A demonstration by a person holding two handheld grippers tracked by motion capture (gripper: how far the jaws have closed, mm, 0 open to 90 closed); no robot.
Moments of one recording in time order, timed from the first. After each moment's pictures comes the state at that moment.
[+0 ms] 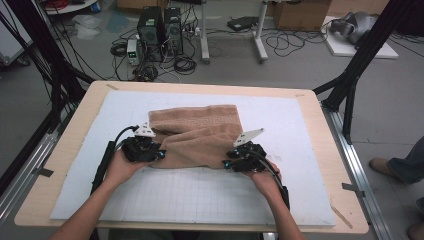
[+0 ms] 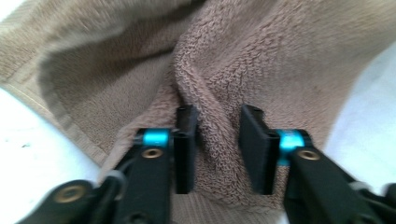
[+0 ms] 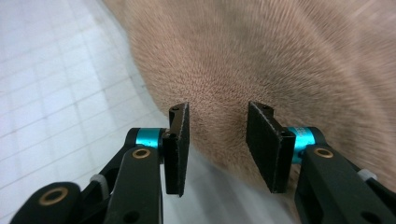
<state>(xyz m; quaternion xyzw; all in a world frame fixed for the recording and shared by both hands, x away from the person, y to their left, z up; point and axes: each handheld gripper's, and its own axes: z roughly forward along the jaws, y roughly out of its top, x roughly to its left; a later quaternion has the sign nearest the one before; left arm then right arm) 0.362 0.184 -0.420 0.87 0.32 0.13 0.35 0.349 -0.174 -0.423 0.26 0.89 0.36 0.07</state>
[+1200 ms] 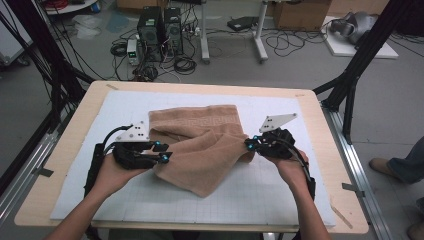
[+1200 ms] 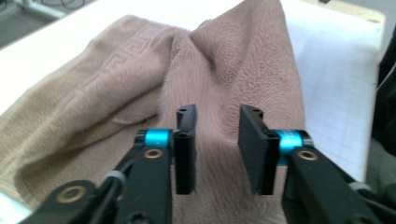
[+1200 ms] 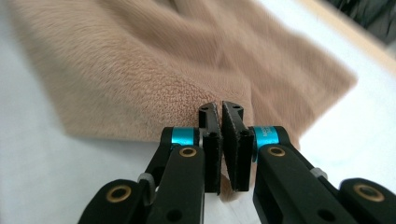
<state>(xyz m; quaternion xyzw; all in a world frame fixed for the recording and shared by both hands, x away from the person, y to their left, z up) 0.304 0.170 -0.347 0.85 0.24 0.11 0.46 0.344 -0.228 -0.350 0.25 0.89 0.37 0.13</state>
